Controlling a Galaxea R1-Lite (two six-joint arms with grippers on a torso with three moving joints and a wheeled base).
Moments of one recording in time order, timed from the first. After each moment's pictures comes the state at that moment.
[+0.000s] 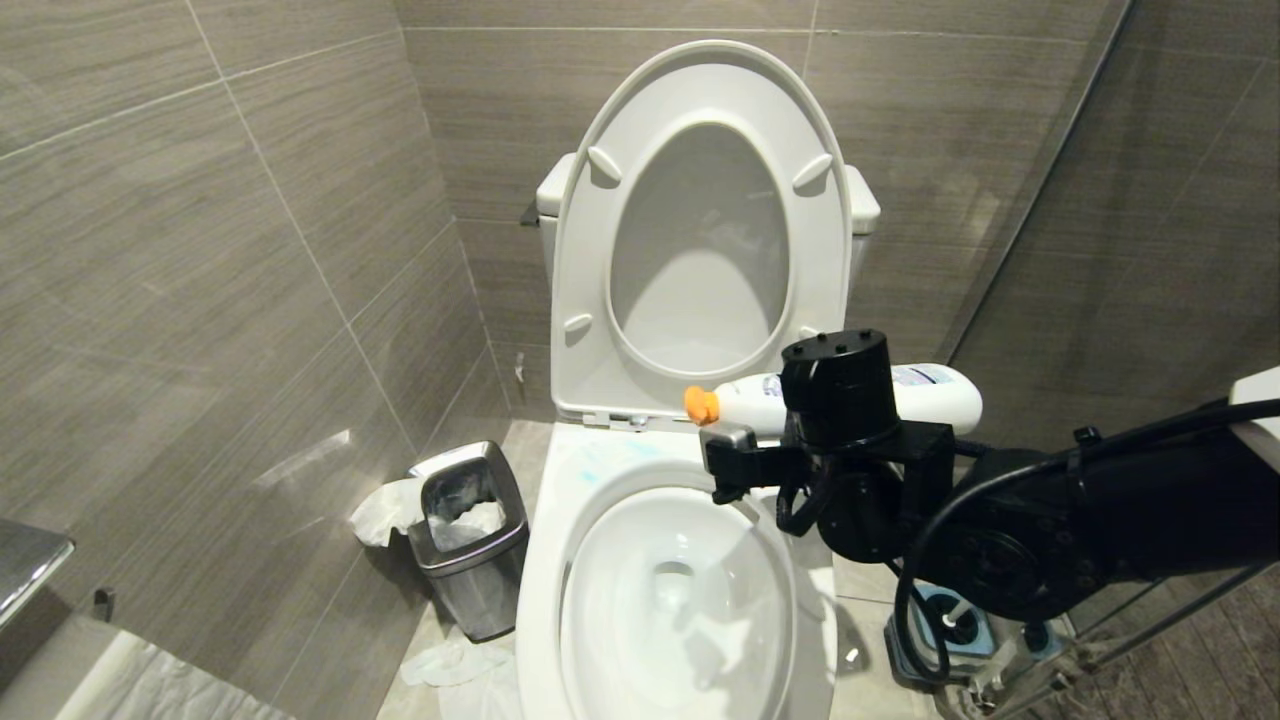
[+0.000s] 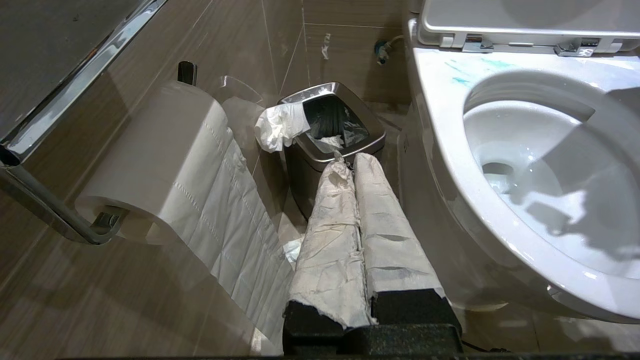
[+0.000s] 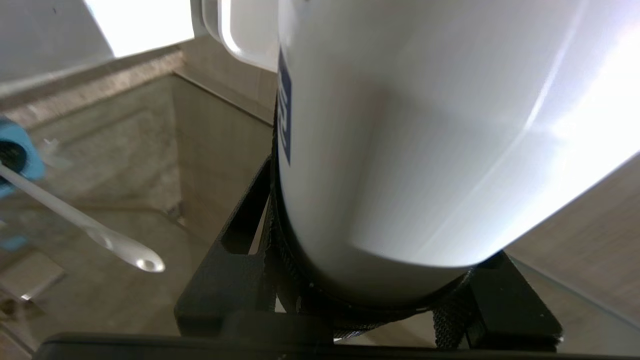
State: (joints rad) left arm 0.00 0.00 0.00 0.01 0.00 0.00; right arm 0.72 1.96 -1.11 -0.50 -0.88 -1.46
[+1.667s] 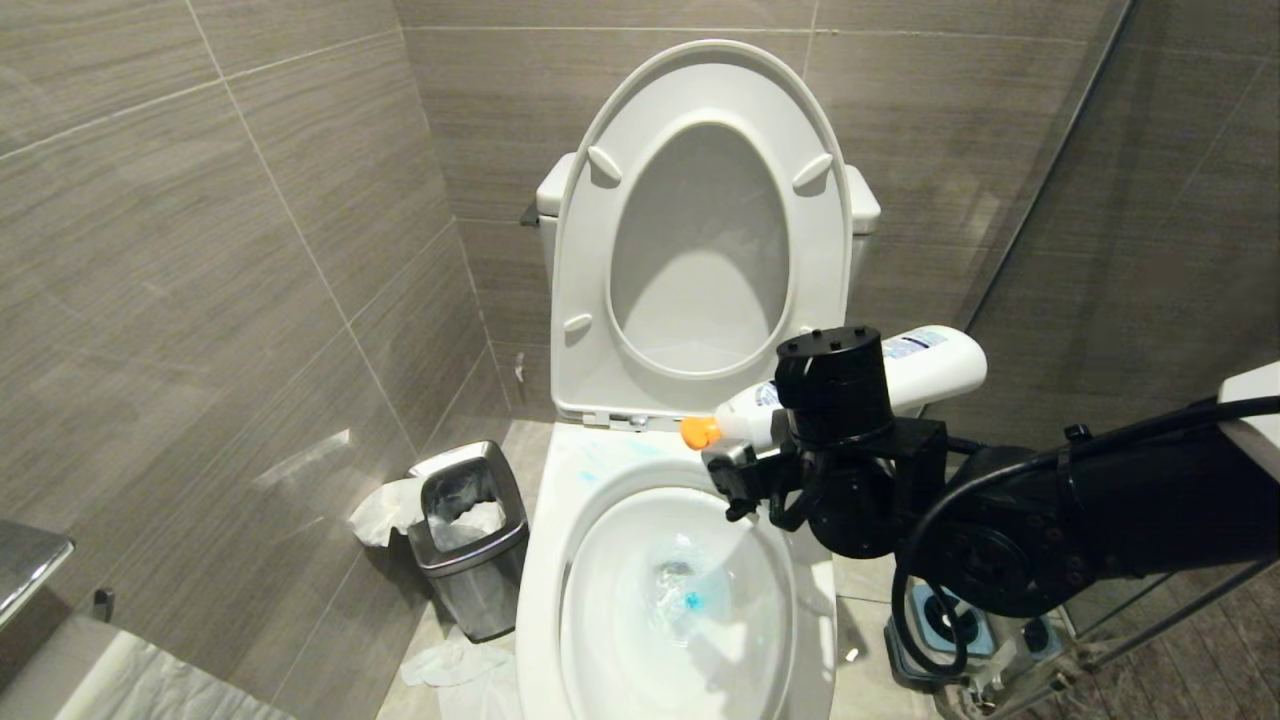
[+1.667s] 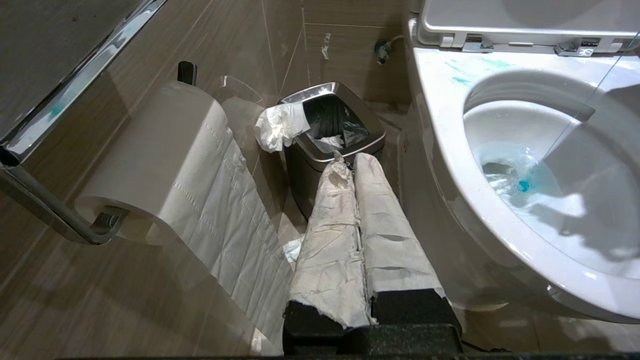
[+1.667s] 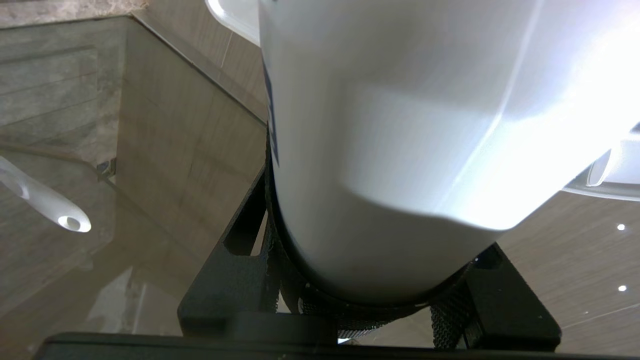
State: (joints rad) left arm 0.00 0.00 0.00 0.01 0.00 0.00; right arm 0.72 1.97 -1.13 -0.51 -0.91 -1.70
